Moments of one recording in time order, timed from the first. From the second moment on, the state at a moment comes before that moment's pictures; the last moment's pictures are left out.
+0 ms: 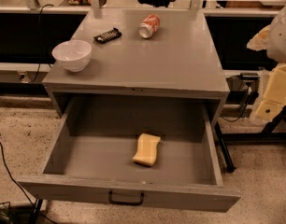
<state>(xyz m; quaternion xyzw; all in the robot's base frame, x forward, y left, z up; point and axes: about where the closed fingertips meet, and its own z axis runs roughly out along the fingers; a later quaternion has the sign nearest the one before) 0.438 -0.217 0.977 -0.60 0.78 -0.04 0.16</state>
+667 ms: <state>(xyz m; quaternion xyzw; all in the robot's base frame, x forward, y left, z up) 0.447 -0.215 0.953 -0.61 0.78 -0.03 0.15</state>
